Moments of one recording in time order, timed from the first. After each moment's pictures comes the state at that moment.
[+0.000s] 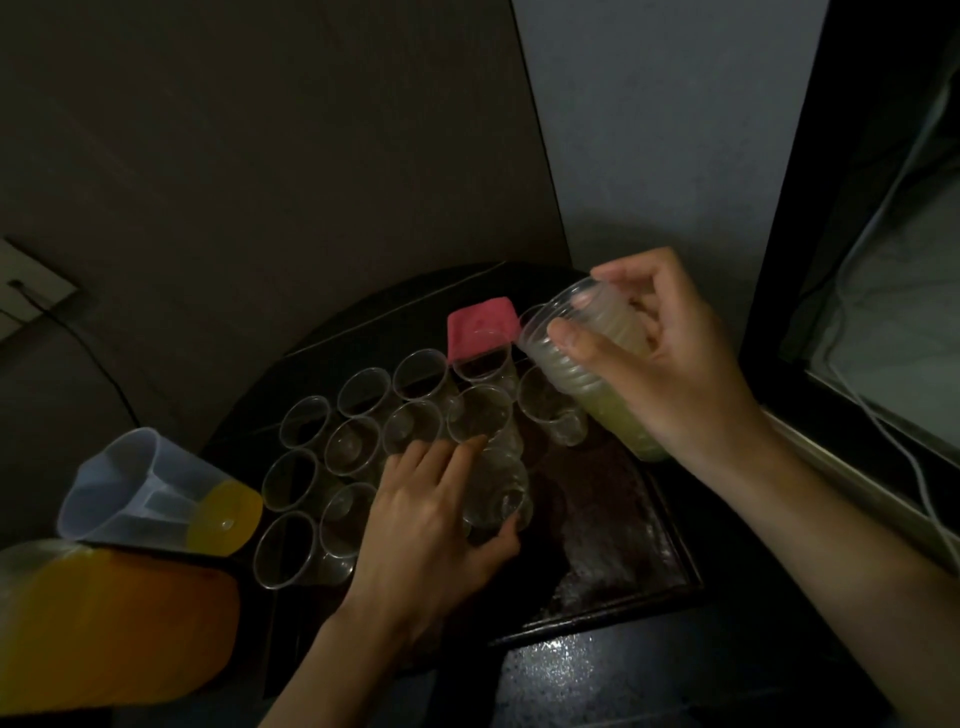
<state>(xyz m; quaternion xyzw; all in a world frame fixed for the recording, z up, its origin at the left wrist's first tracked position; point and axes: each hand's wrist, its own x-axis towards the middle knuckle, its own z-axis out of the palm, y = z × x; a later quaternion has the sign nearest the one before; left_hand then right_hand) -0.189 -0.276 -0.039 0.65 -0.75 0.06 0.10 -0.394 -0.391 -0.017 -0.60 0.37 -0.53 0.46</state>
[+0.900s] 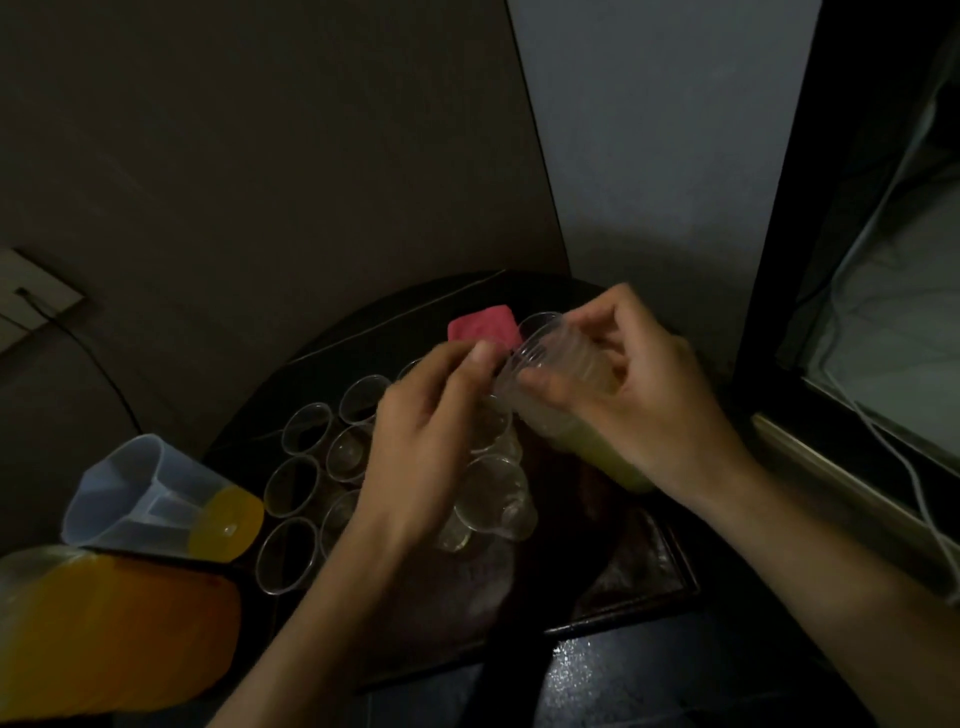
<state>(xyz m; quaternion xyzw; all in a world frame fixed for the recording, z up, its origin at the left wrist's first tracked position) -0.233 -0.312 0.044 0.65 -0.56 -0.30 0.42 -0.391 -0.377 -0.009 -0.65 0.37 -0.46 0.48</state>
